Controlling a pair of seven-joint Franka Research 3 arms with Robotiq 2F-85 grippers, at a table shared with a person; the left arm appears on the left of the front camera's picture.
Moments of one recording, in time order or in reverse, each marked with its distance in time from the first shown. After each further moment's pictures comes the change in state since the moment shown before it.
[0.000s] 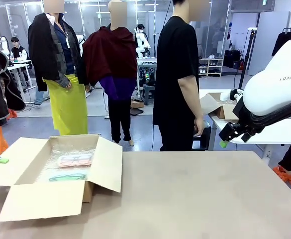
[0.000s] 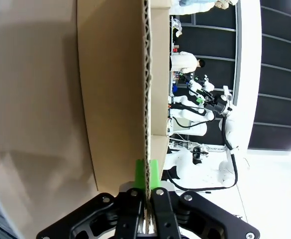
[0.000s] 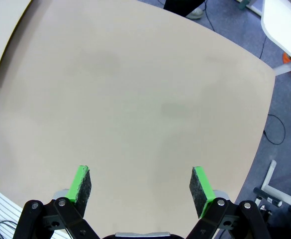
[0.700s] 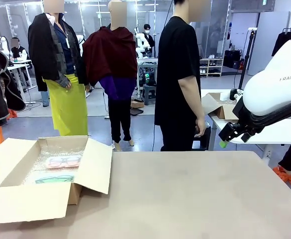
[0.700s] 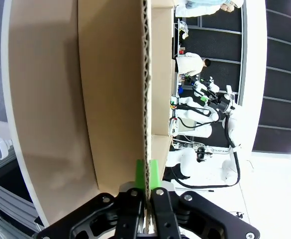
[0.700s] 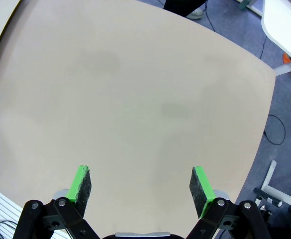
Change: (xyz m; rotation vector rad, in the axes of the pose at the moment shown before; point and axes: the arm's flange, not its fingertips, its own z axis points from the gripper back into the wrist) left arm -0.010 0.000 0.038 0.032 -0.006 0.004; right arm 0.000 0.000 0.000 0.001 0.000 0.001
